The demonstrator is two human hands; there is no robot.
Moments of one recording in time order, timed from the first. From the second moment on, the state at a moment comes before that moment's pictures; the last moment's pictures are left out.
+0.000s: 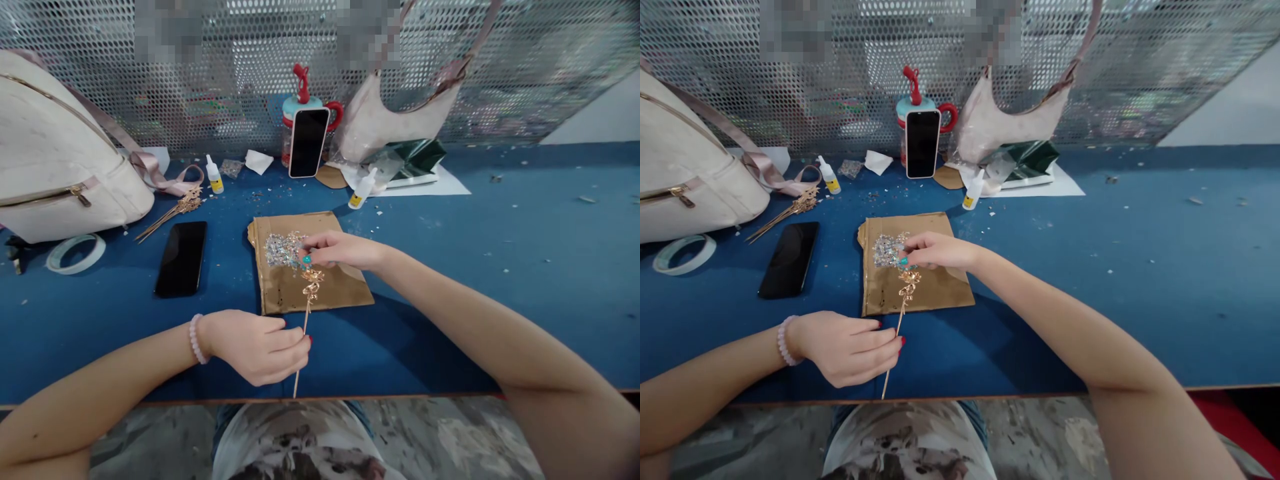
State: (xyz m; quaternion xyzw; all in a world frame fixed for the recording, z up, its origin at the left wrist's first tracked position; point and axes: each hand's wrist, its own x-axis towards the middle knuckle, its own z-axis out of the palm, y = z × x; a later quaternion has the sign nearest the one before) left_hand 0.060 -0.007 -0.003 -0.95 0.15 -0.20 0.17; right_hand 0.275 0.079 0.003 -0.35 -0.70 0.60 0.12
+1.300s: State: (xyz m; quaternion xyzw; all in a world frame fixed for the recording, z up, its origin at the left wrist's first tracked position) left_hand 0.063 -0.011 -0.005 -0.96 0.15 -0.18 0.15; right_hand 0.277 0.078 0.003 -0.31 -0.77 0.56 0.10
